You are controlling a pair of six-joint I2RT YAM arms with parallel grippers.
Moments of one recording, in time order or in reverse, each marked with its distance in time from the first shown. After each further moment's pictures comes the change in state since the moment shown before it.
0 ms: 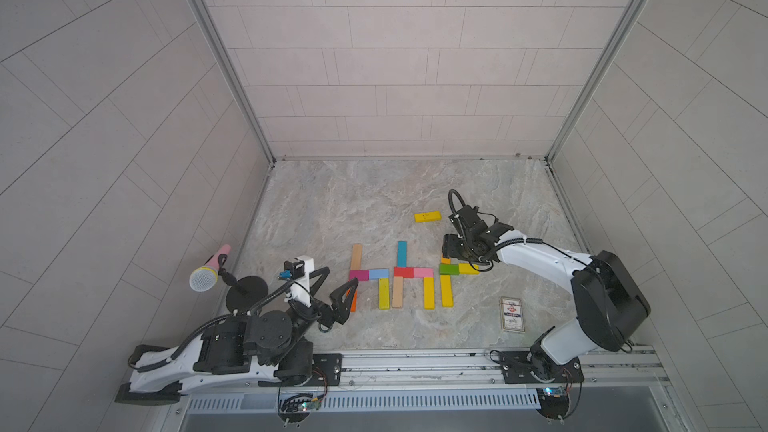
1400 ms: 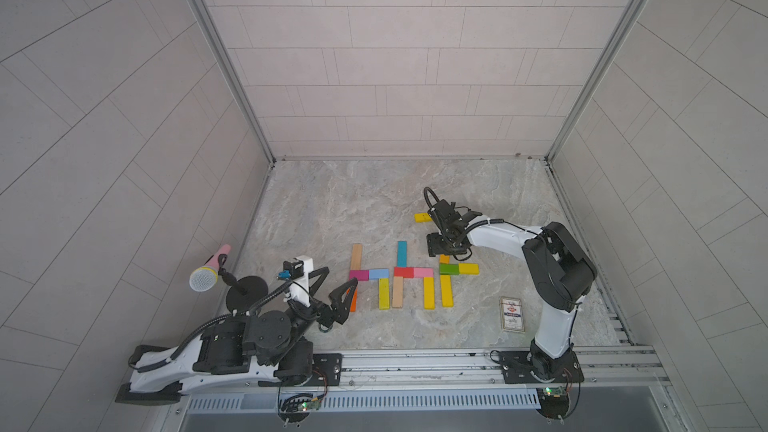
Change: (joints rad) left arm 0.000 -0.008 0.000 -0.001 -0.002 0.000; right arm 0.024 0.290 0.236 -0.050 0.021 -0.156
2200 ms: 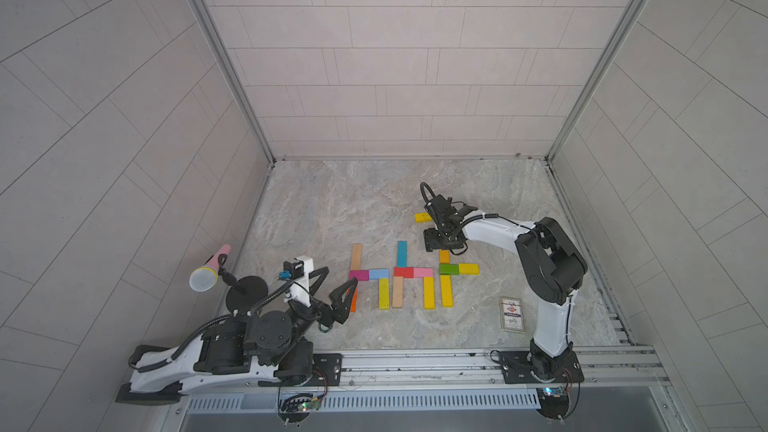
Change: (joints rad) left arm 0.000 0.000 -0.007 0.000 -0.011 0.000; right arm -0.007 0.060 0.081 -0.018 0.000 -0.029
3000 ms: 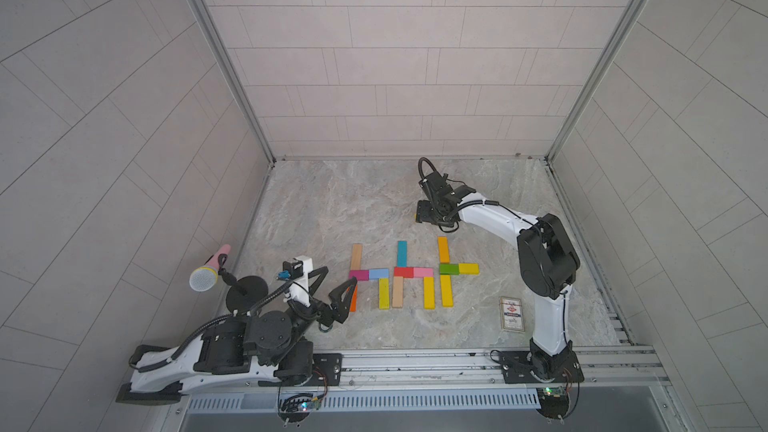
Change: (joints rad) left arm 0.000 -0.012 0.000 -0.001 -0.008 0.000; right arm -0.018 0.064 0.281 -0.065 0.051 0.258
